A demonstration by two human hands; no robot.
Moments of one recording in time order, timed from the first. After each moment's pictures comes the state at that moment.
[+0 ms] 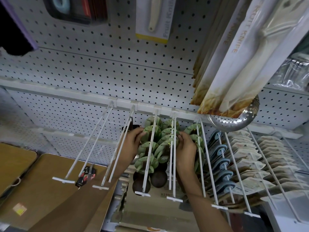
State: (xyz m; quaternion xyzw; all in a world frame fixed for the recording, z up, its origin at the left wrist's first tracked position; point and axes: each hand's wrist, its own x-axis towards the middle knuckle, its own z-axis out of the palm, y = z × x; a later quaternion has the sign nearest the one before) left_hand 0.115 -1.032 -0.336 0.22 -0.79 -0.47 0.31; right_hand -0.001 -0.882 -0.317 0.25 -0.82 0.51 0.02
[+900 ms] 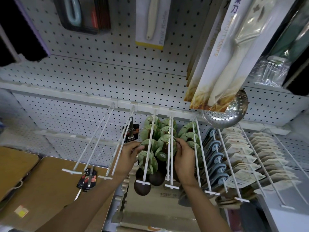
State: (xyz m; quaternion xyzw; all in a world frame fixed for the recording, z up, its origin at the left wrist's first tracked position) left_hand 0.161 -0.996 -0.332 0.23 -0.79 -0.47 0.31; right_hand 0.028 -0.849 -0.309 0.27 -0.84 0.48 0.00
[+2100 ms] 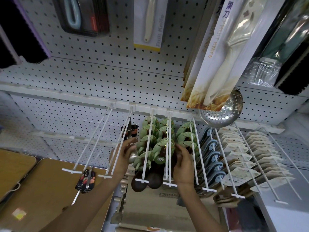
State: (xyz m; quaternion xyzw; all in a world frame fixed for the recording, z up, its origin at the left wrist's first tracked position) left_hand 0.164 -1.006 -0.359 0.24 -0.68 -0.59 0.36; right_hand 0.045 -0.829 -0.330 0.26 -0.80 0.54 -0.03
